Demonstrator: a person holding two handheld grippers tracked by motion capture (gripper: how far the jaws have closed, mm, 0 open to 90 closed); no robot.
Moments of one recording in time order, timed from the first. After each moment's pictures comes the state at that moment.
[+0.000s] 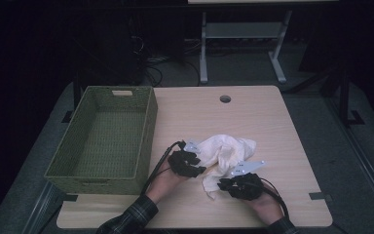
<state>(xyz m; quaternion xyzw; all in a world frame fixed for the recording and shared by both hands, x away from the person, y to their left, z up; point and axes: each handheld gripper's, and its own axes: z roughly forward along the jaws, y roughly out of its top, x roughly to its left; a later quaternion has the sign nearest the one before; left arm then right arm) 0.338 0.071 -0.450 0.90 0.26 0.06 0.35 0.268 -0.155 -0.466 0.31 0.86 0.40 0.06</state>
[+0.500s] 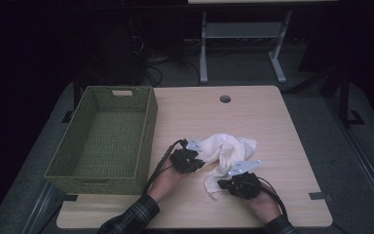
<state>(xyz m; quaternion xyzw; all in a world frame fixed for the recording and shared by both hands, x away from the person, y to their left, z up) 0.344 0.070 -0.445 0.90 0.25 0.06 0.34 0.272 -0.153 -0.471 0.31 0.87 0.38 0.06</state>
